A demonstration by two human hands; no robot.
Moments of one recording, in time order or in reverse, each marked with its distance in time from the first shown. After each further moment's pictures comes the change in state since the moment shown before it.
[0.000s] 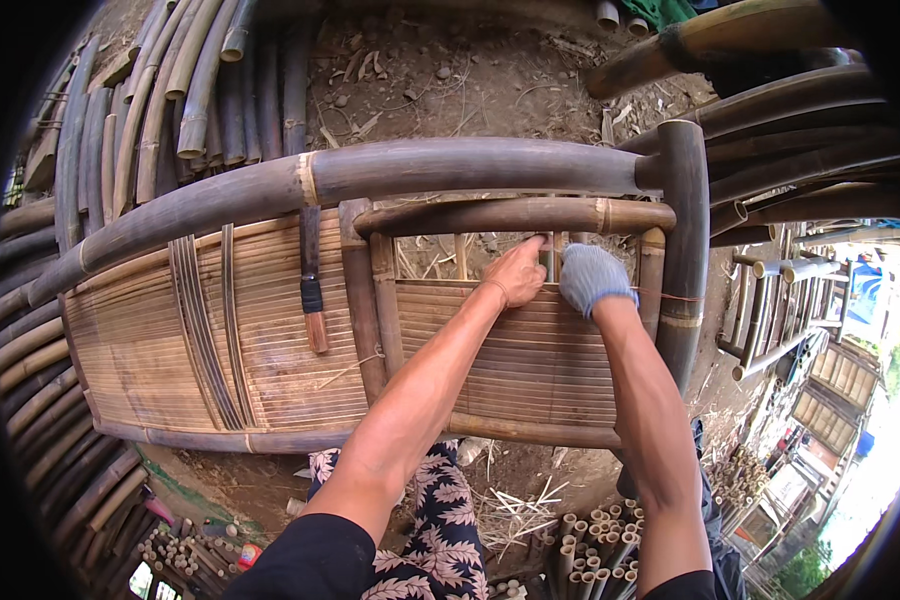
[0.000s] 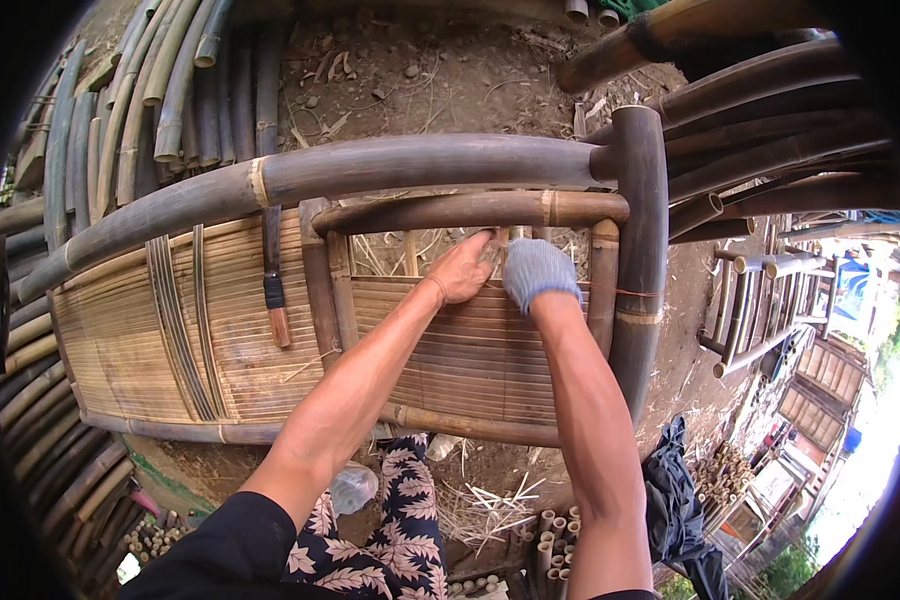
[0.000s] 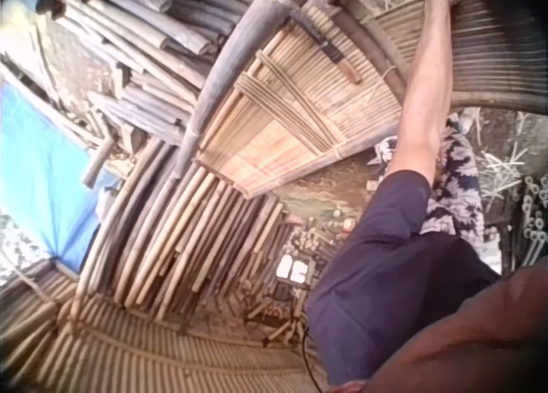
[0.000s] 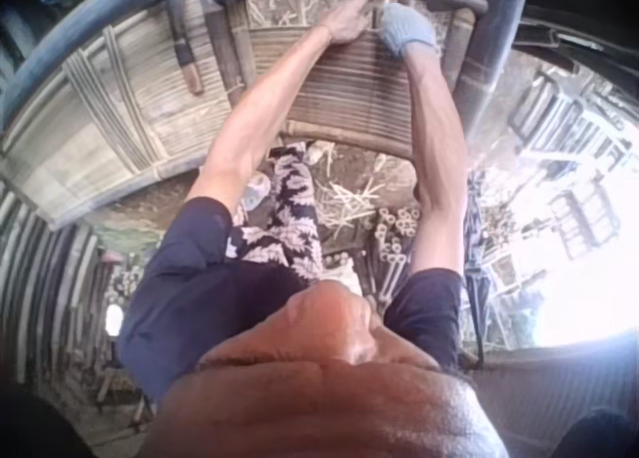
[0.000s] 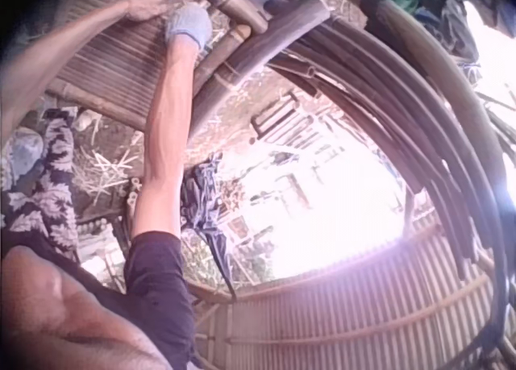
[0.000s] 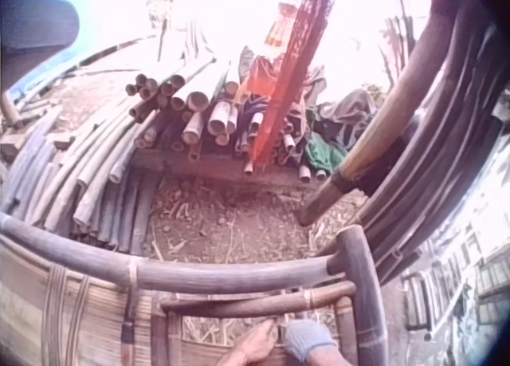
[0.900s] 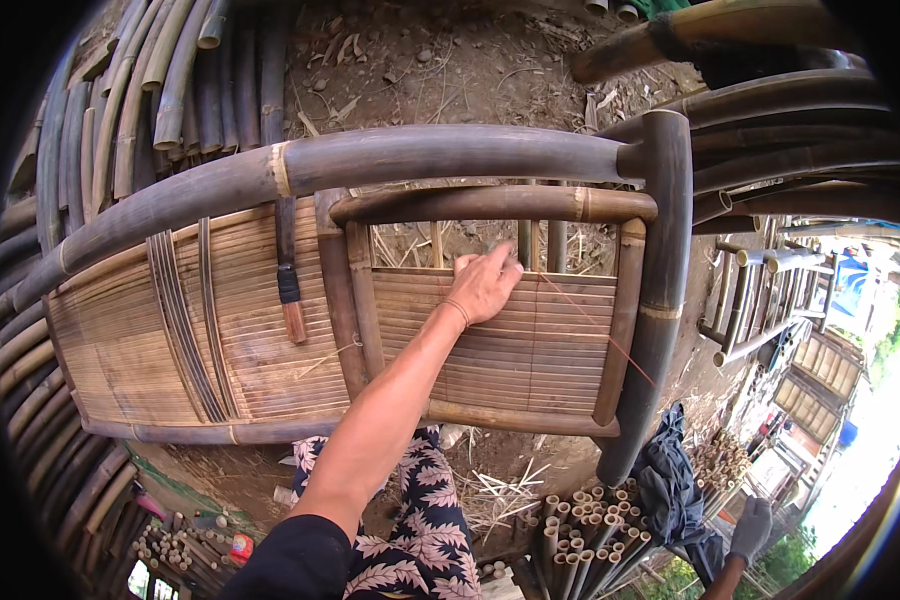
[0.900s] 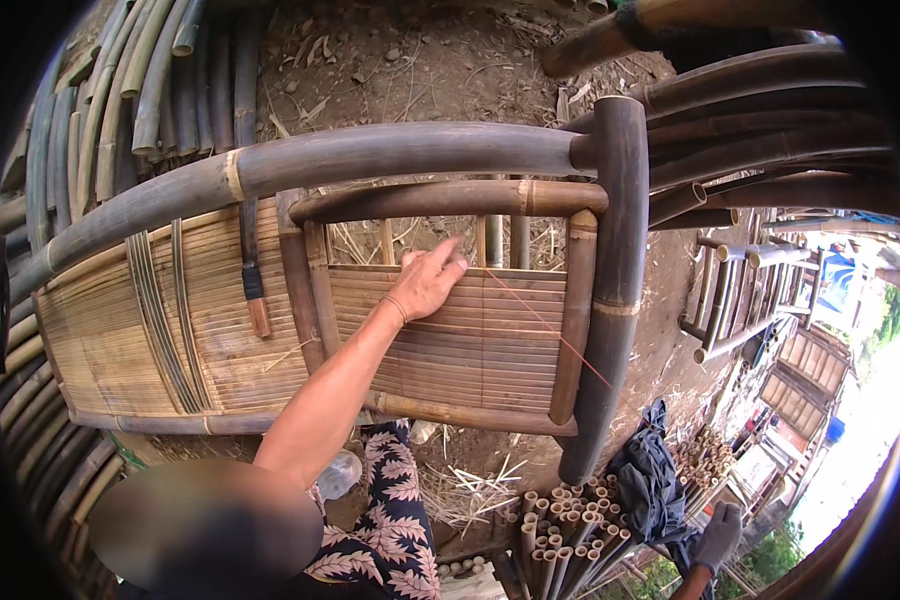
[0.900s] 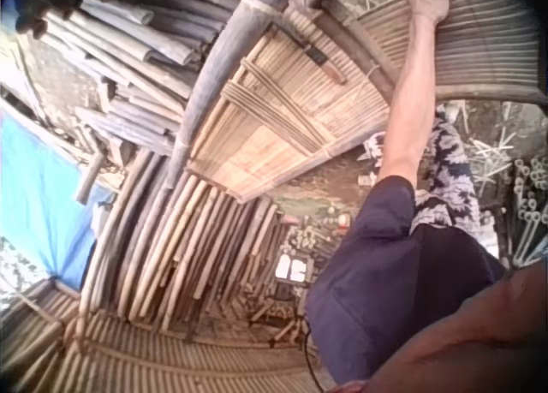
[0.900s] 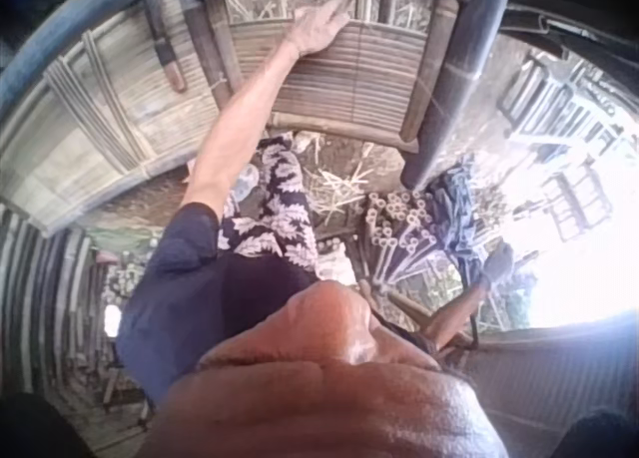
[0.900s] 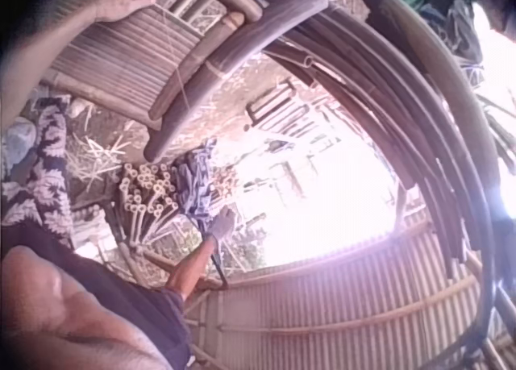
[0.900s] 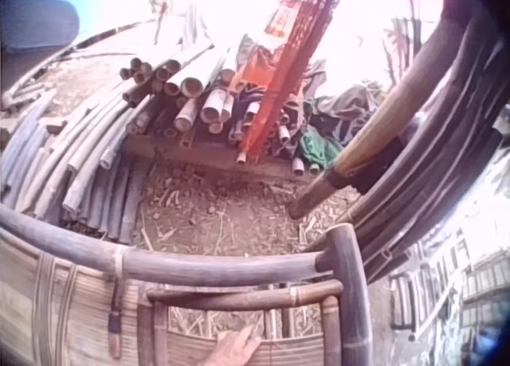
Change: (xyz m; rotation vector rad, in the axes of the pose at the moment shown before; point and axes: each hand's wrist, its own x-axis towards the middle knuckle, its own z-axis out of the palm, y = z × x) left_hand -0.046 0.006 0.003 -0.177 0.052 0.019; right_hand -0.549 0.114 -0.052 0.258 -0.163 1.425
